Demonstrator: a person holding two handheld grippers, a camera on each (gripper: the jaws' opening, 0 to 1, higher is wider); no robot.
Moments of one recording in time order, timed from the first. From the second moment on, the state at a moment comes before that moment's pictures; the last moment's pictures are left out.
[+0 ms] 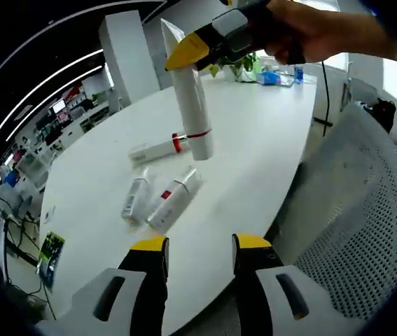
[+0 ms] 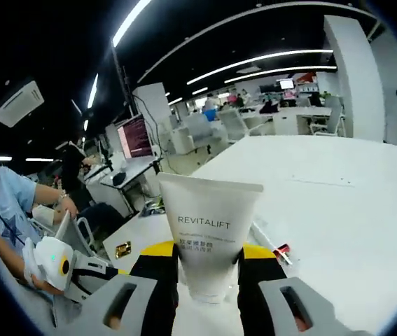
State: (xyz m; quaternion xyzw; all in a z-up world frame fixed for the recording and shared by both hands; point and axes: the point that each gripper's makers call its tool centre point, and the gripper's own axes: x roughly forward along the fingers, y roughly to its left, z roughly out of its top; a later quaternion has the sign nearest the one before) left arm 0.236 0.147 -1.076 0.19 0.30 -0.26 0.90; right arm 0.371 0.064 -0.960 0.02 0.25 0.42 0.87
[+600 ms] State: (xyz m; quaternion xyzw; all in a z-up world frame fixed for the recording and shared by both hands) left arm 0.232 0.170 -1.090 0.19 0.33 -0.23 0.89; right arm 0.432 0.037 -0.943 0.00 0.23 0.37 0.90
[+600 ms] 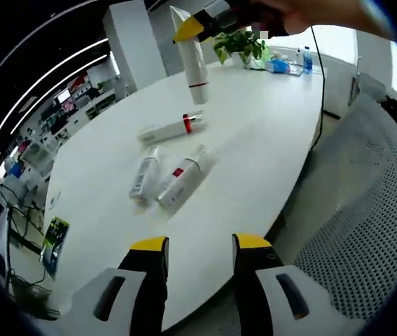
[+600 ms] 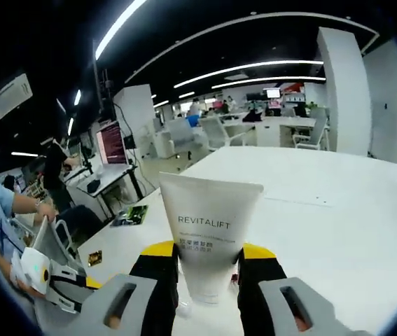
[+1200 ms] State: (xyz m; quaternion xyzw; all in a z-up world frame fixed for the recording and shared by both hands) left arm 0.233 0.173 -1.092 0.17 0.34 -0.22 0.90; right arm 0.486 0.018 -0.929 -0.03 0.23 0.34 0.91
